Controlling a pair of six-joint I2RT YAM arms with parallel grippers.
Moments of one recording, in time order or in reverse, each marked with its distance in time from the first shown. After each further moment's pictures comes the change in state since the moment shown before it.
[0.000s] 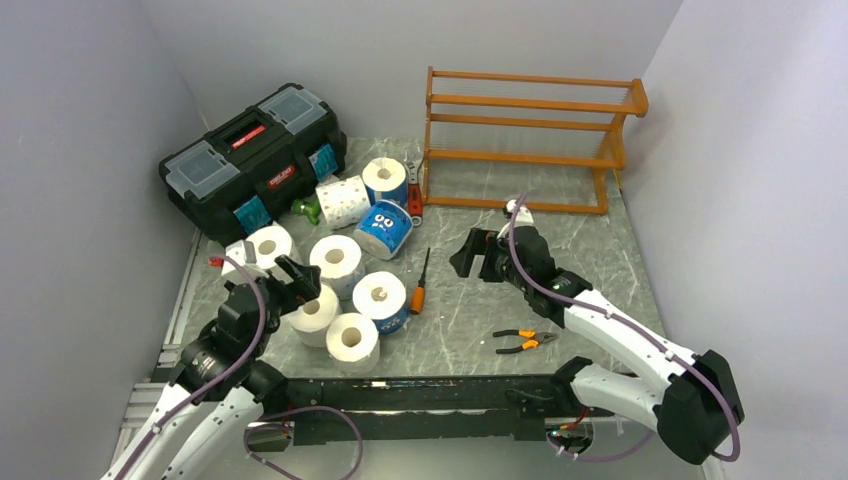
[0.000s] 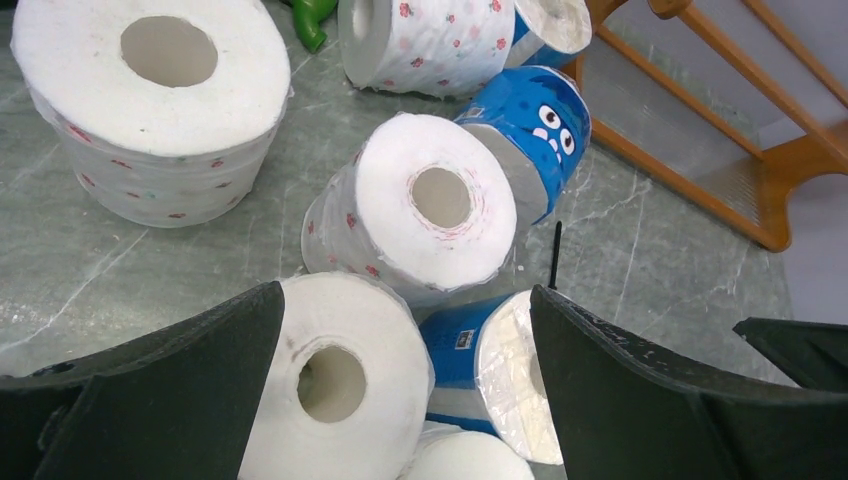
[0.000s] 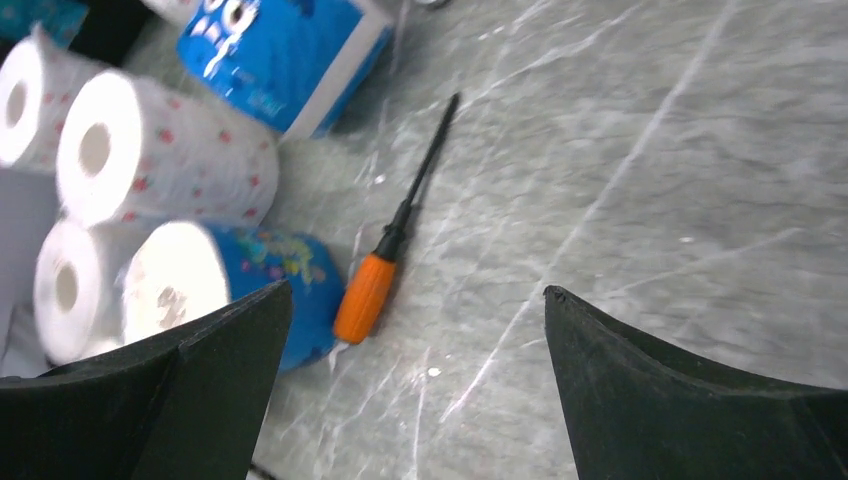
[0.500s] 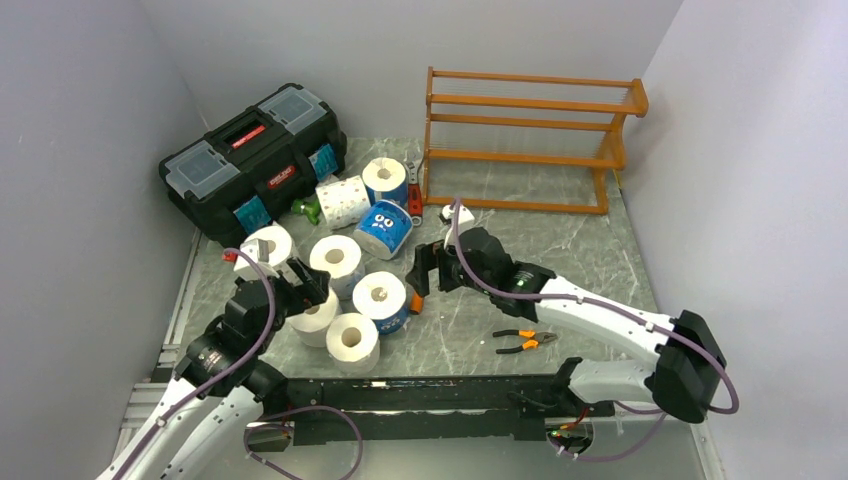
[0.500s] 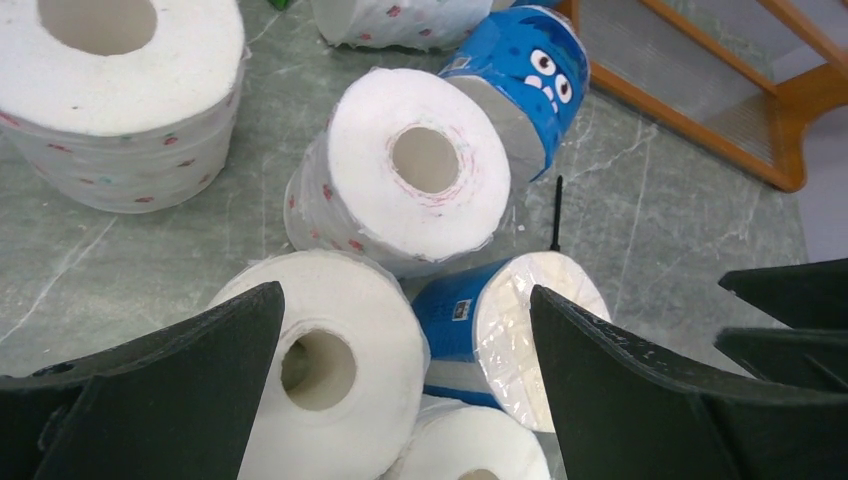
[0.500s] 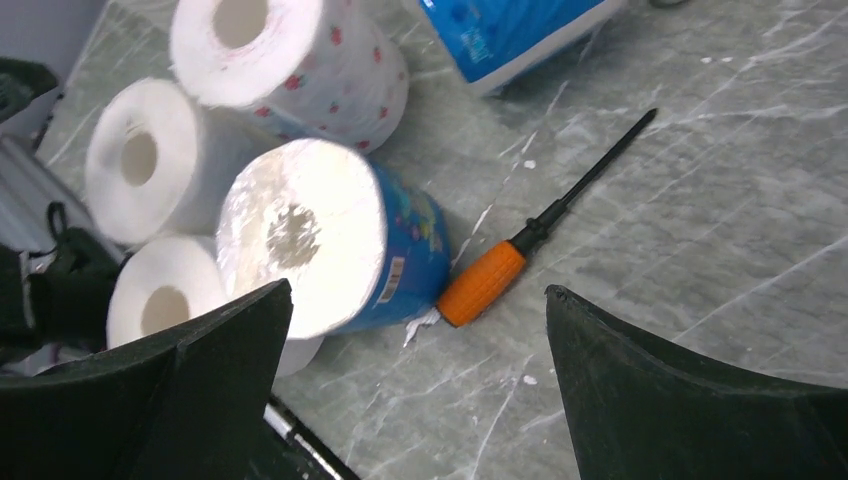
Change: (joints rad) left arm 0.000 0.010 -0.026 0.003 0.081 0.040; right arm 0.285 0.167 0.175 0.007 -0.042 -0.151
